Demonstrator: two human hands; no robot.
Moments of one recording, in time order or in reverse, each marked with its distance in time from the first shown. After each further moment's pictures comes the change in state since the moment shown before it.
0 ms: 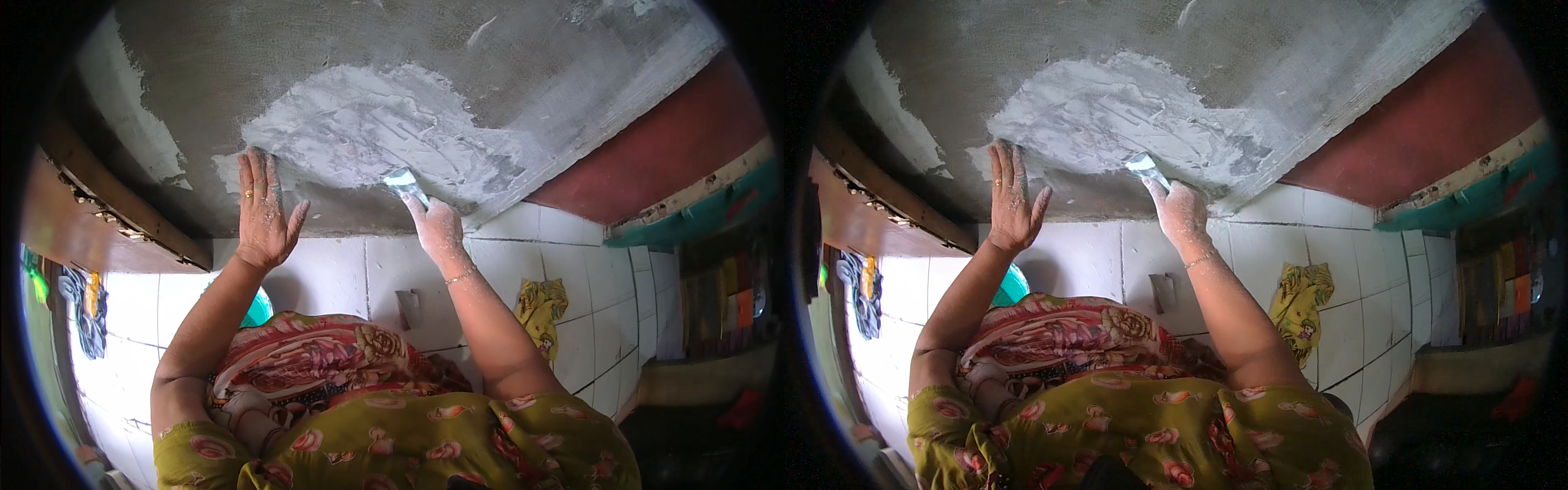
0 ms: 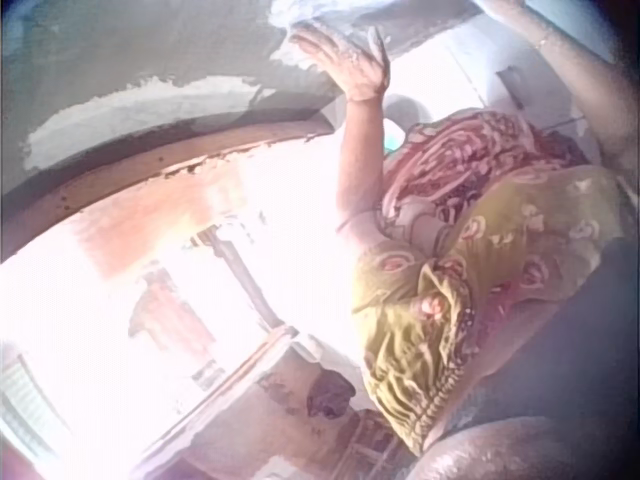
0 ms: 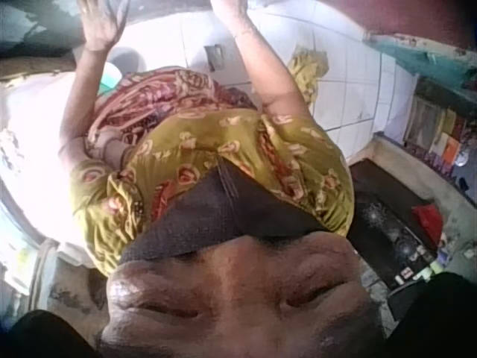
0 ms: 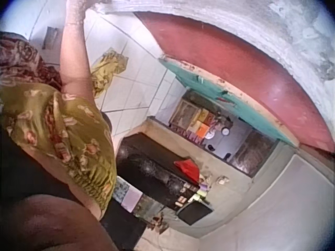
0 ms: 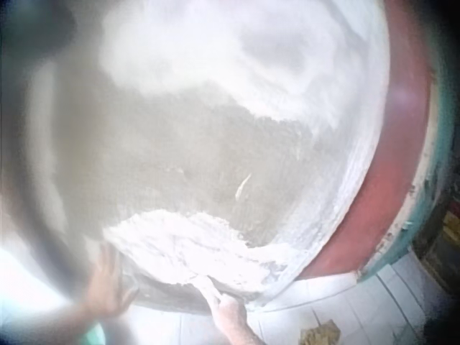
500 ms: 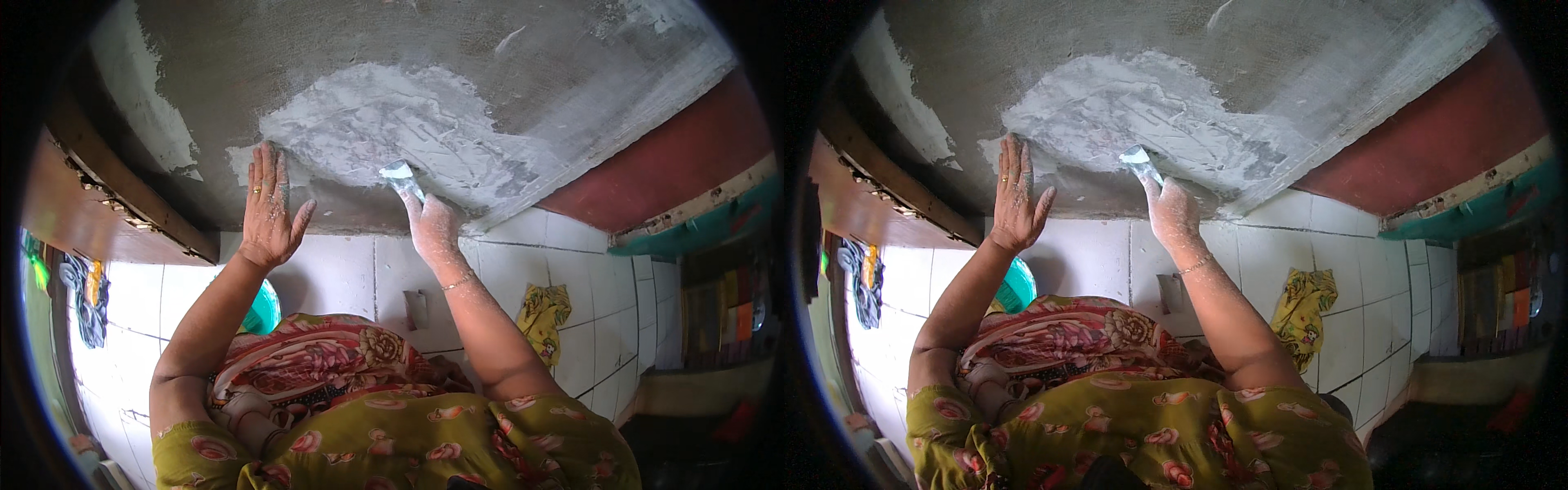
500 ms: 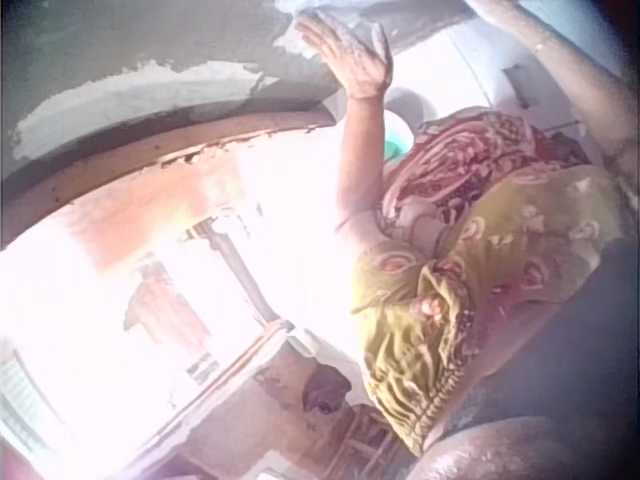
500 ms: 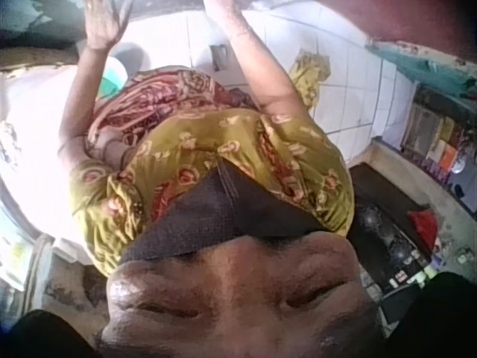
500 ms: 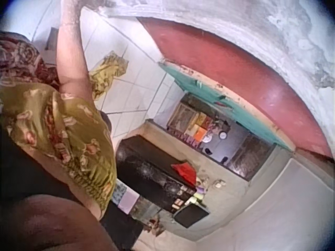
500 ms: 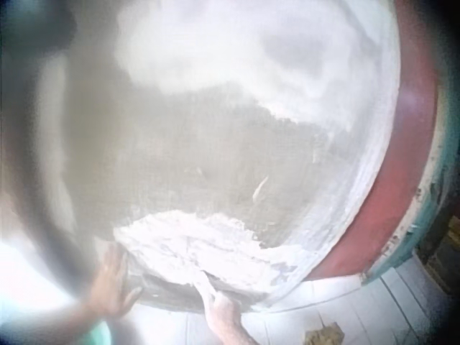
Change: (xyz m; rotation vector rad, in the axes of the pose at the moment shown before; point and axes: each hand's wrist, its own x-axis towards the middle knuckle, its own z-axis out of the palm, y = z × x) left_hand -0.004 -0.010 -0.008 -0.042 -0.052 0.003; right_hand -0.005 -0.031 0.020 0.095 0.070 -0.101
